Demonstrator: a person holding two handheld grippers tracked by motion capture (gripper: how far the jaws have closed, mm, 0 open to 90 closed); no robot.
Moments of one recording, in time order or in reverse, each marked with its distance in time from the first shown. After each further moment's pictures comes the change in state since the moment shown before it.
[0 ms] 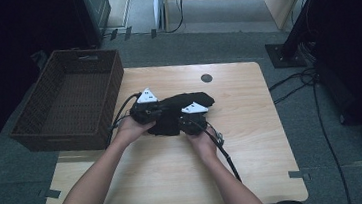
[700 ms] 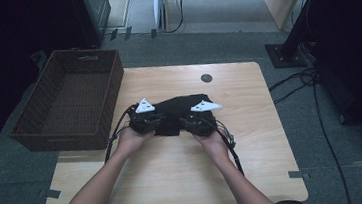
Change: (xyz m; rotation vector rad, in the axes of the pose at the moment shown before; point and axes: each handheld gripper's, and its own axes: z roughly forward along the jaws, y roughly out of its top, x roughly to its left) left arm -0.008 -0.028 0.006 0.013 0.044 -0.106; right arm -0.008 0.016 -0.056 0.009 0.152 0.039
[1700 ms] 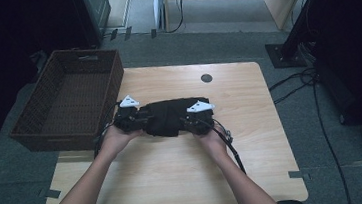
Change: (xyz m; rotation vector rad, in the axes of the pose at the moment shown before) left arm 0.021 -0.002 -0.040 0.084 0.058 -0.098; right arm -0.011 -0.009 0.030 0.050 -0.079 -0.102
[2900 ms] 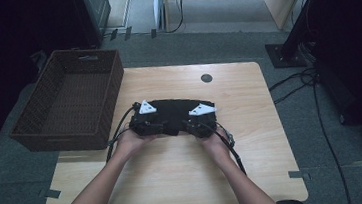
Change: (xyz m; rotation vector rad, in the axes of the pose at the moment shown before) left arm -0.034 0.002 0.035 -0.002 0.046 0.110; right arm 0.003 -0.007 -0.009 0.016 -0.016 -0.004
